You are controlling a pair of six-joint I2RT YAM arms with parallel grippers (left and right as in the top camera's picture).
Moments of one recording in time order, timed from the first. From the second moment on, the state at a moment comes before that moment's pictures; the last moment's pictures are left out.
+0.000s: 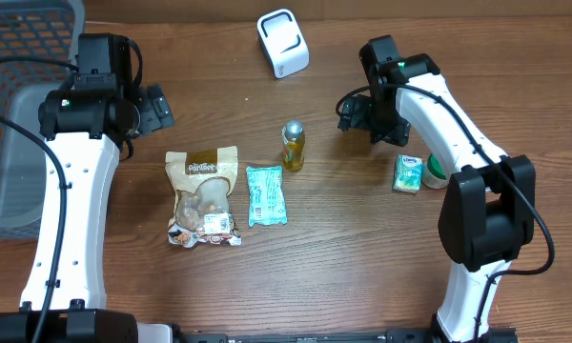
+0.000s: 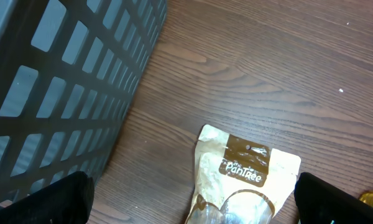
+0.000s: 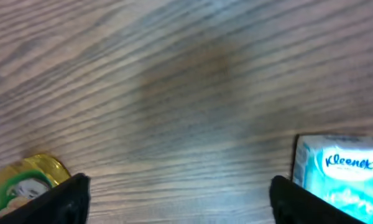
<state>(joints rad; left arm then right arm) 0.01 1.57 1.59 -1.10 -0.23 -0.35 0.26 2.08 1.73 -1.10 -0.02 0.53</state>
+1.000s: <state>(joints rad) 0.01 1.57 1.59 -1.10 -0.23 -0.35 0.26 1.76 1.74 -1.26 -0.02 0.50</state>
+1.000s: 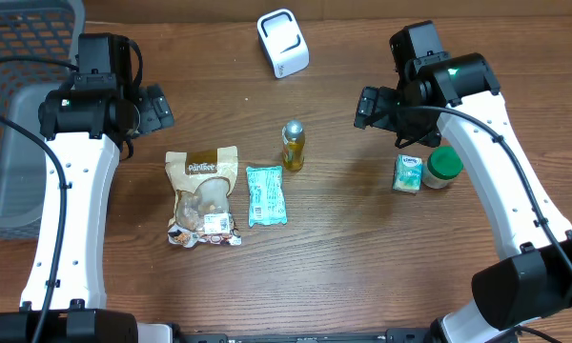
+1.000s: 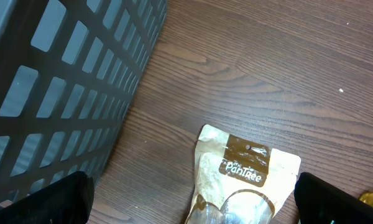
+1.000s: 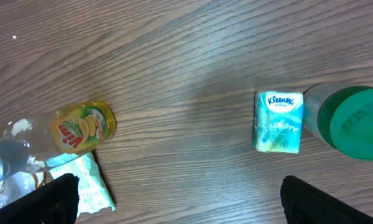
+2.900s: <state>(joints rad) 0.01 1.57 1.59 -1.10 -0.23 -0.35 0.39 1.76 1.74 -1.23 -0.11 0.50</state>
